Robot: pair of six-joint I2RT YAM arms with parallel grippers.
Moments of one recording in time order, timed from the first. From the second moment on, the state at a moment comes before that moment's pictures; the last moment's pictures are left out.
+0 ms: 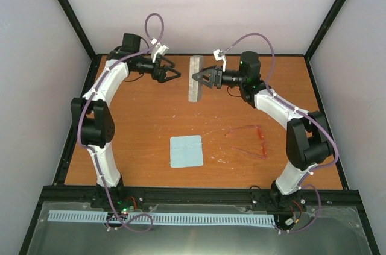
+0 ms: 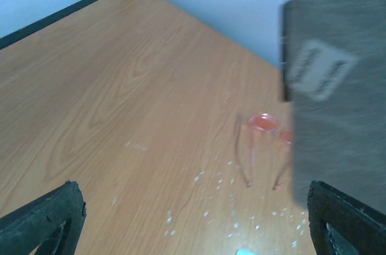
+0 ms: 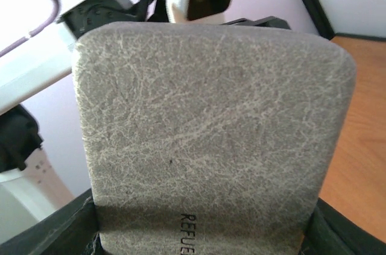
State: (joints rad) left arm -0.13 1.94 1.76 -0.76 1.07 0.44; right arm 0.38 1.70 1.20 0.39 -1.05 0.56
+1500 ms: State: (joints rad) left arm -0.30 1.92 1.75 -0.75 1.27 0.39; right arm 0.37 1.73 1.27 0.40 -1.02 0.54
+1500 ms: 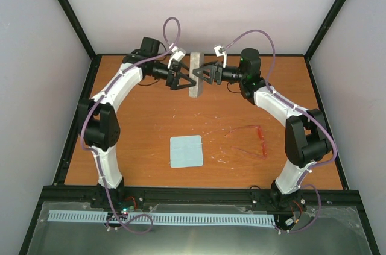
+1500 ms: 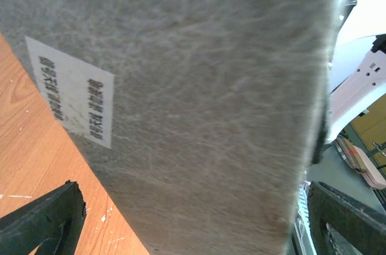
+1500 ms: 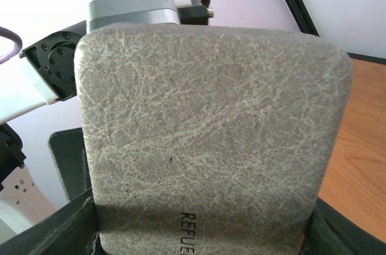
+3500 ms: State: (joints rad) left arm -0.20 2.05 1.80 -0.69 1.23 0.34; right arm 0.35 1.59 1.15 0.37 -0.90 0.50
